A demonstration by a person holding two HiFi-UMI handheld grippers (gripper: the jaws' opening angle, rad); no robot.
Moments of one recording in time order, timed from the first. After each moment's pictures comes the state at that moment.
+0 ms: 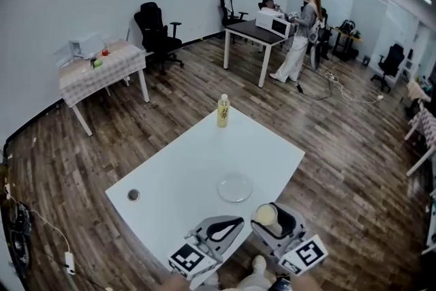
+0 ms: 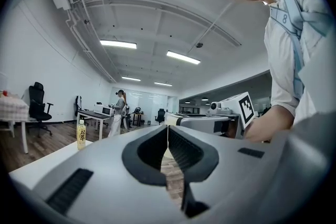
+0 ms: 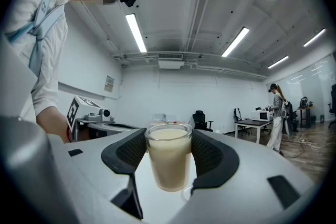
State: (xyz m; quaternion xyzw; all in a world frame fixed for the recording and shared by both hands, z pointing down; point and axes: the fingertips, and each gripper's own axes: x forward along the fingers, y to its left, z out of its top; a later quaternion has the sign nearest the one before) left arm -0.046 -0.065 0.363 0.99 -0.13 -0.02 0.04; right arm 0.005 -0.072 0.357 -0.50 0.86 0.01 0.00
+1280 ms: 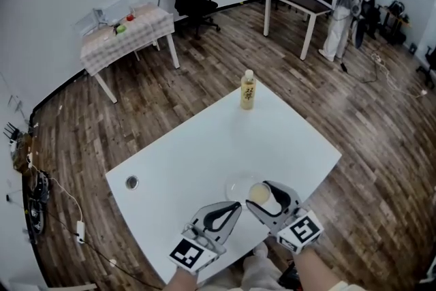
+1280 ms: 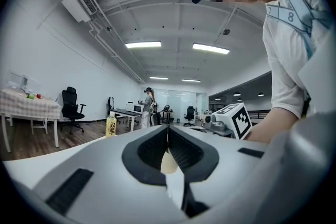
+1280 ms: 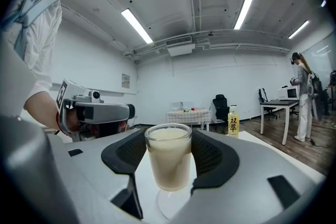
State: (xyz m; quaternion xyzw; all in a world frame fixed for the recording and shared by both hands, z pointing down) left arm -0.015 -0.196 0.430 0.95 -0.30 -0.01 0.06; right arm 0.030 -0.235 0.471 -0.38 0.92 -0.05 -0.03
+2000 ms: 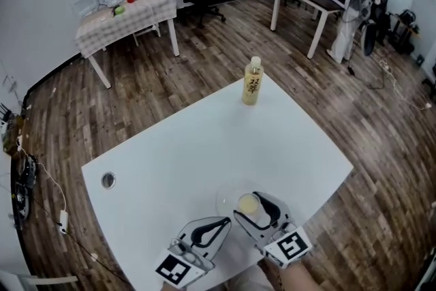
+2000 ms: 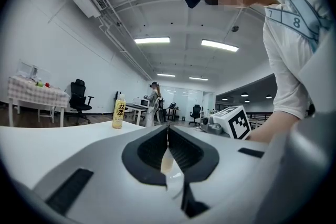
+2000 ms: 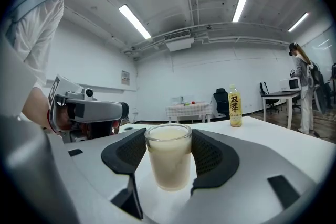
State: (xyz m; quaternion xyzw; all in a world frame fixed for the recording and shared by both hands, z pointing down) left arm -0.015 -0.215 0.515 0.94 -0.33 -0.01 0.09; right arm 0.023 -0.264 0.558 -0.37 0.93 -0.06 -0.03
